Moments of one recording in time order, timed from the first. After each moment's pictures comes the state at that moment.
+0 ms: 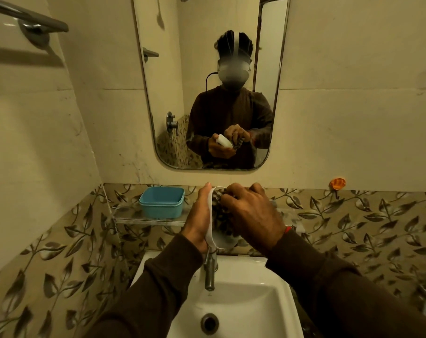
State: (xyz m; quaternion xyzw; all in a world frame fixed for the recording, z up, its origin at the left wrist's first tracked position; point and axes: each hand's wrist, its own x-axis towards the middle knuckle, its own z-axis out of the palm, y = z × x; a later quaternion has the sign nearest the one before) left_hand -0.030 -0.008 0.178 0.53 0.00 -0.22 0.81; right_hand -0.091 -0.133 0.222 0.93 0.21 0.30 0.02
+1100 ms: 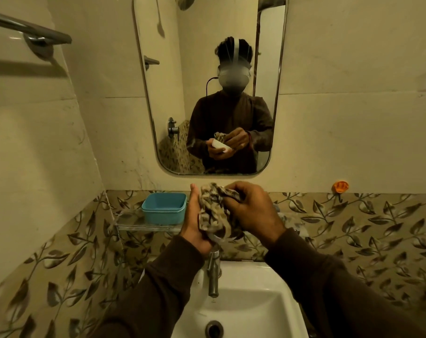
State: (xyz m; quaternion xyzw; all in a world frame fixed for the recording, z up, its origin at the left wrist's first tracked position) left_hand -0.022 -0.003 0.192 0.38 -0.01 -0.27 0.89; right_hand -0.075 -0.123 0.236 0.85 0.05 0.19 -0.48
